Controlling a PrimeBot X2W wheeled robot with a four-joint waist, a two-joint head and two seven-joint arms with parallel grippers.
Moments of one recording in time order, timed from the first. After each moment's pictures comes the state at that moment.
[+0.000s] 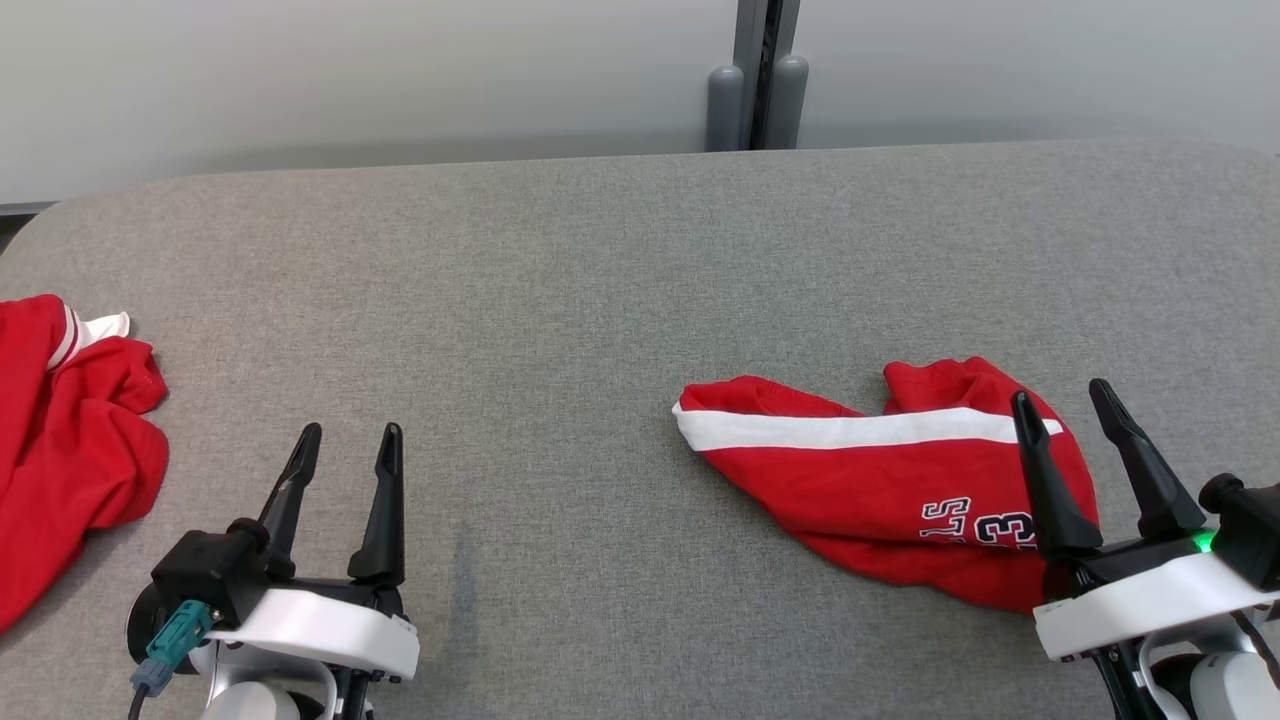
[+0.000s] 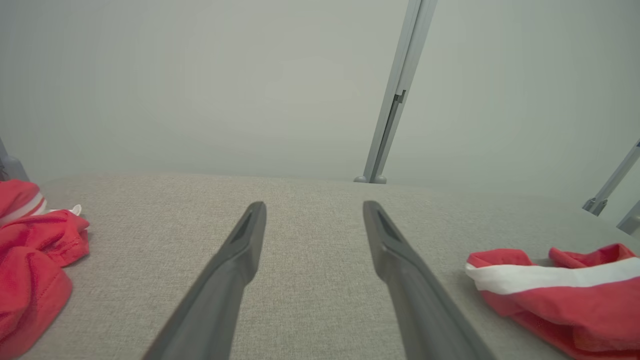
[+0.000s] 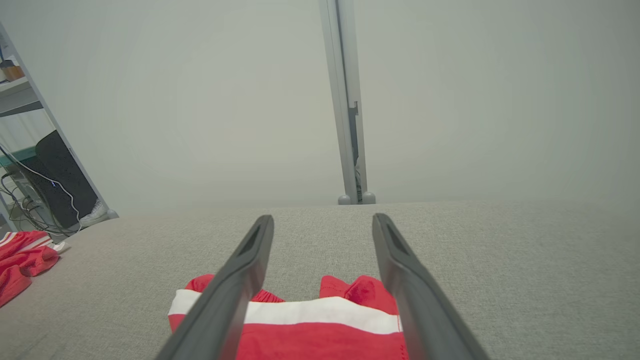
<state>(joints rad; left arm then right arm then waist) -0.09 0.19 -0.20 0.14 -0.42 0.05 -0.23 -0.08 -0.15 0.07 0.01 0.35 0.13 -0.12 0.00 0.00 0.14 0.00</state>
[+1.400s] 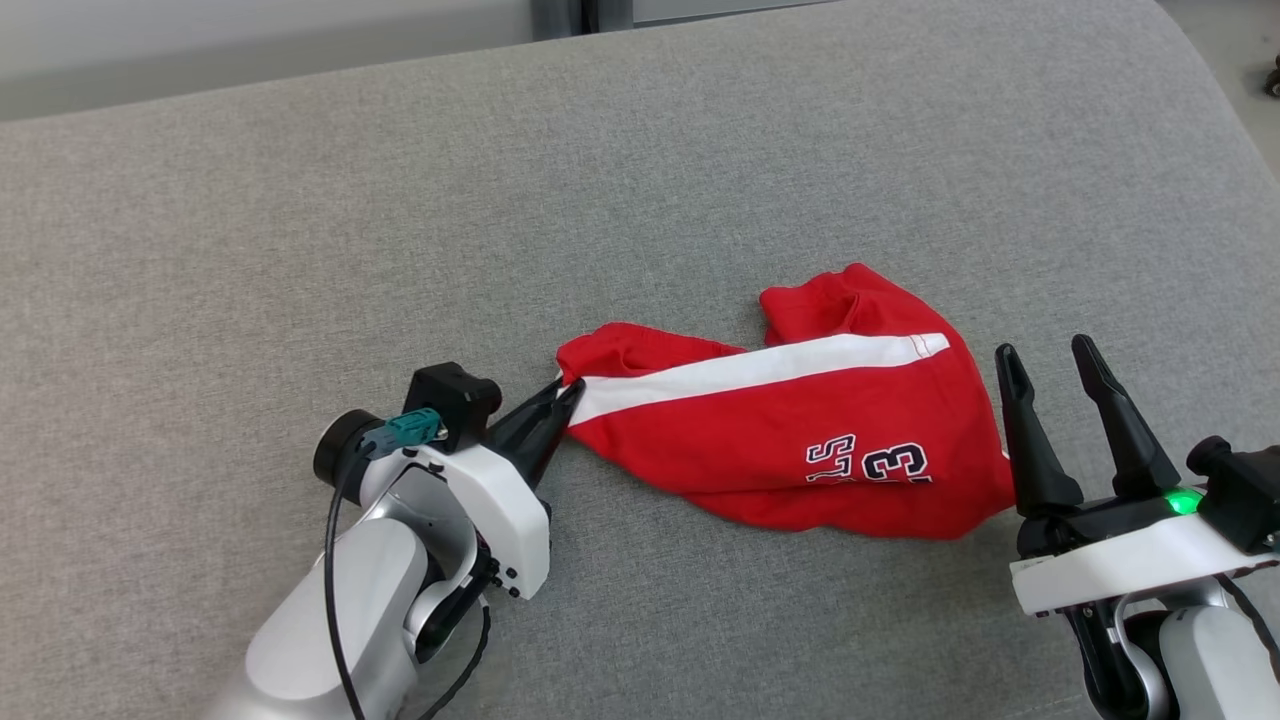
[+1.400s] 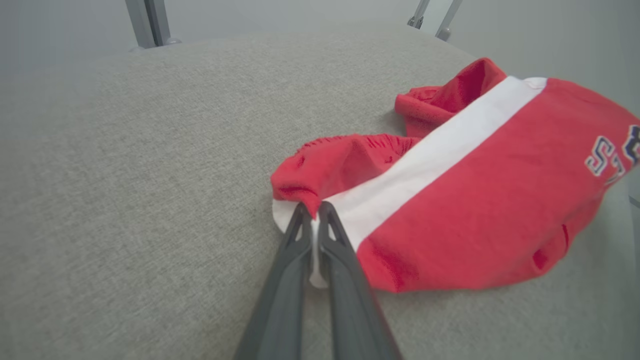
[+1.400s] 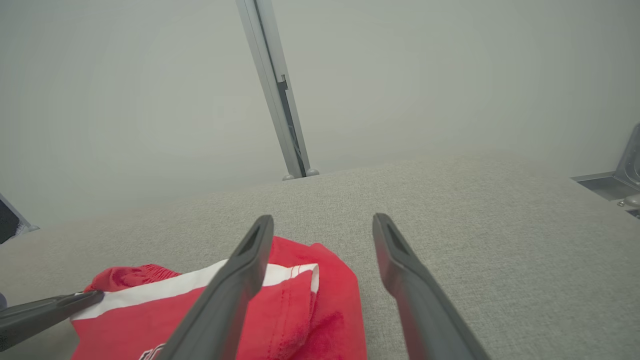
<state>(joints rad) -0.52 0.19 -0.62 0.49 -0.51 -0.13 0.00 -0.18 -0.13 0.11 0.08 0.40 0.13 -0.20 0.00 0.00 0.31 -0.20</state>
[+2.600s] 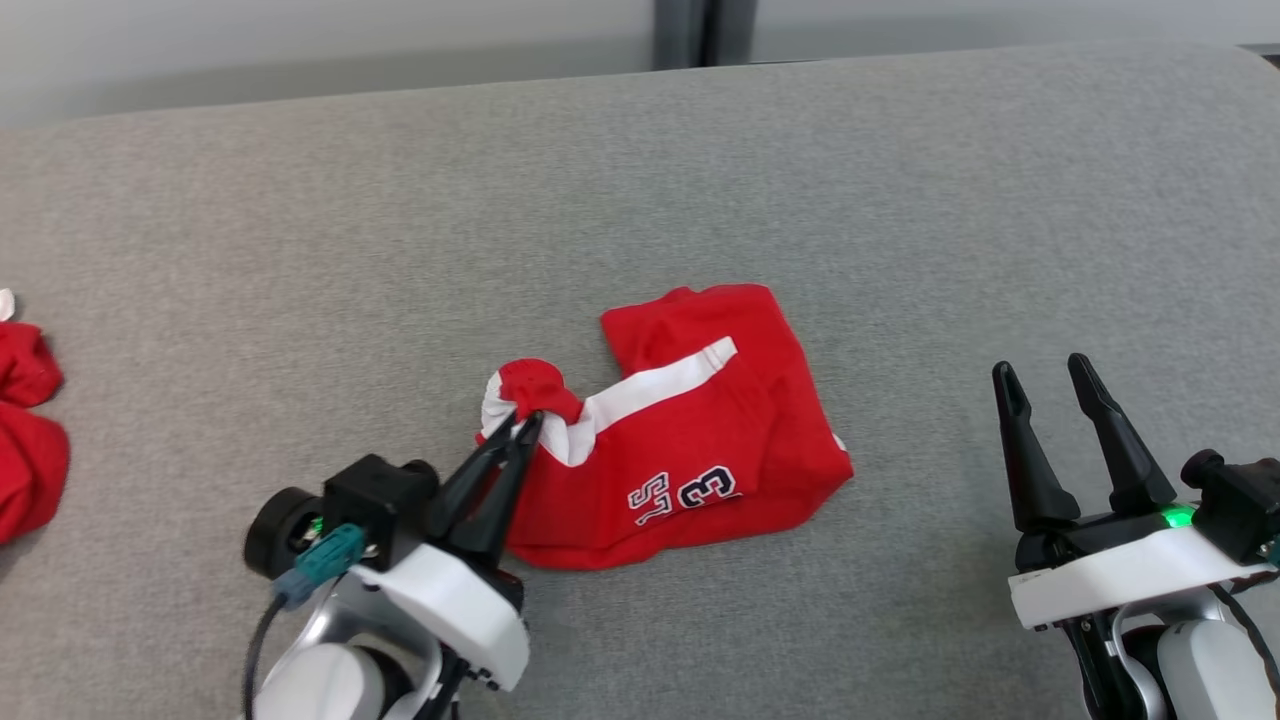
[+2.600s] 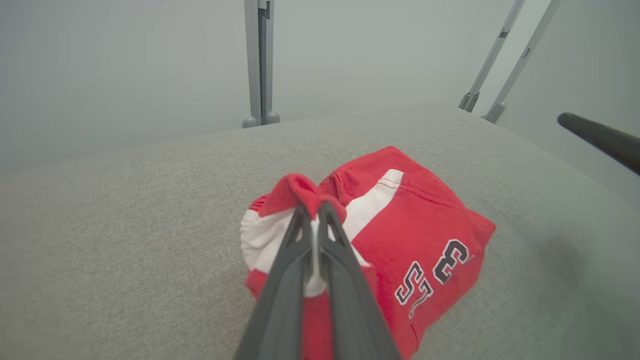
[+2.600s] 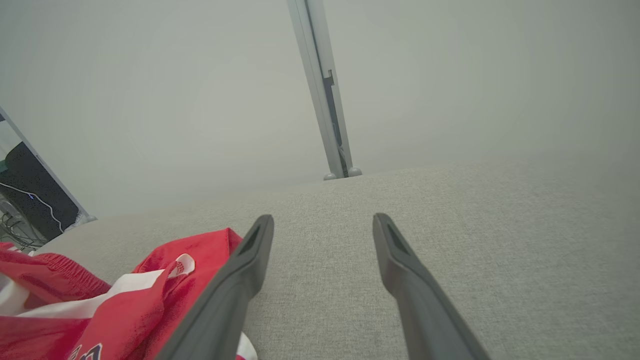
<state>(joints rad) -0.22 0.35 -0.55 -0.10 -0.50 0.13 0.04 -0.15 -0.13 0.11 0.09 0.40 0.13 -0.19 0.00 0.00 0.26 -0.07</state>
